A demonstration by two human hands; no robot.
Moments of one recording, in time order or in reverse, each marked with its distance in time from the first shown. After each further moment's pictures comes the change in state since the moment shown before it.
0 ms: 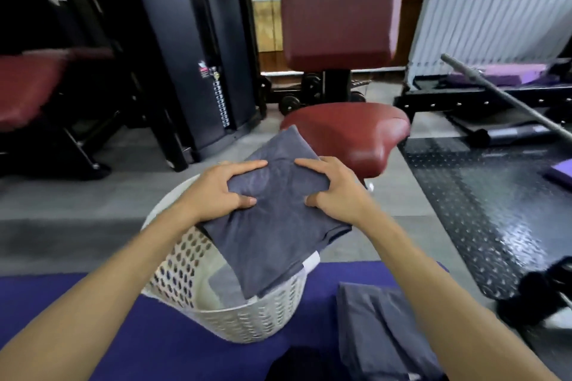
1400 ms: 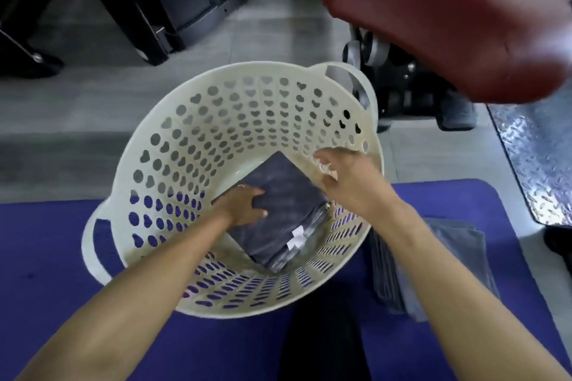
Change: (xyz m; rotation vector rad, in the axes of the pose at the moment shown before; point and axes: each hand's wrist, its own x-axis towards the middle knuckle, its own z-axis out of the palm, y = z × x) left_hand 0.011 -0.237 0.199 0.152 -0.665 -0.402; right_hand 0.058 0.088 0.171 -0.178 -0.226 0.221
